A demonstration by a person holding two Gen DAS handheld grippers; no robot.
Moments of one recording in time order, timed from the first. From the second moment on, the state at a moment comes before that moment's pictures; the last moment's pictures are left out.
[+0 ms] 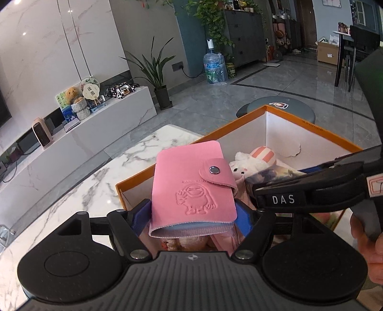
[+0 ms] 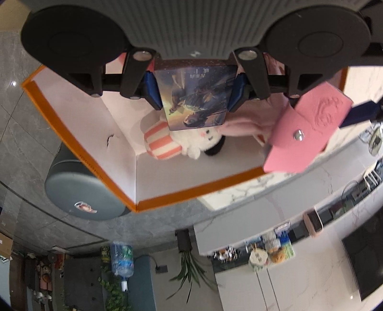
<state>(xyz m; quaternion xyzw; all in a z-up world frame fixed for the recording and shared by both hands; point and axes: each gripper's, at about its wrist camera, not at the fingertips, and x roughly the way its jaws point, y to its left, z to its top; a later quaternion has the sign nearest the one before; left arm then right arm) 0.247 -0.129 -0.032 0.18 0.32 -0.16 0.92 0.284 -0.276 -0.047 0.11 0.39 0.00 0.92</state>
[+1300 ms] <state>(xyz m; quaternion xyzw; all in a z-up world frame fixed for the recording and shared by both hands) 0.249 -0.134 -0.026 0.17 0.30 -0.16 0.93 0.270 -0.296 -0.043 0.16 0.35 -0.03 0.92</state>
